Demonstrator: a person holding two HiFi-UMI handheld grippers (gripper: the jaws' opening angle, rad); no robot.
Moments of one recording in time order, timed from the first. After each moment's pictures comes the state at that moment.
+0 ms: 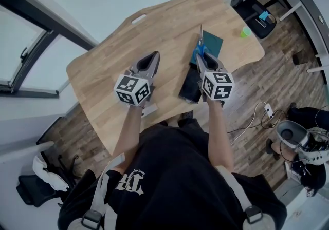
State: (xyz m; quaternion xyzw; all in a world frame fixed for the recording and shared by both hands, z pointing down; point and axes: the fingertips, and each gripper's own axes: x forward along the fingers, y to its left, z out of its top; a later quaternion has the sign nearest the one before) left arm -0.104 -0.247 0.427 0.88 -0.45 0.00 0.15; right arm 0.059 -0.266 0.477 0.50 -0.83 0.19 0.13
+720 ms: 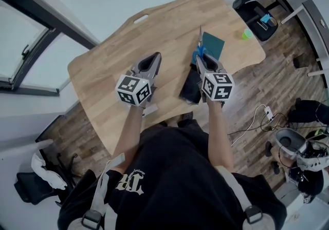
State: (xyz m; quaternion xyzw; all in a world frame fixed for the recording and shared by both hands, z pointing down) left arm -0.106 -0.243 0.427 0.88 -0.45 0.00 0.15; right arm 0.052 -0.264 0.478 0.49 -0.84 0.19 0.12
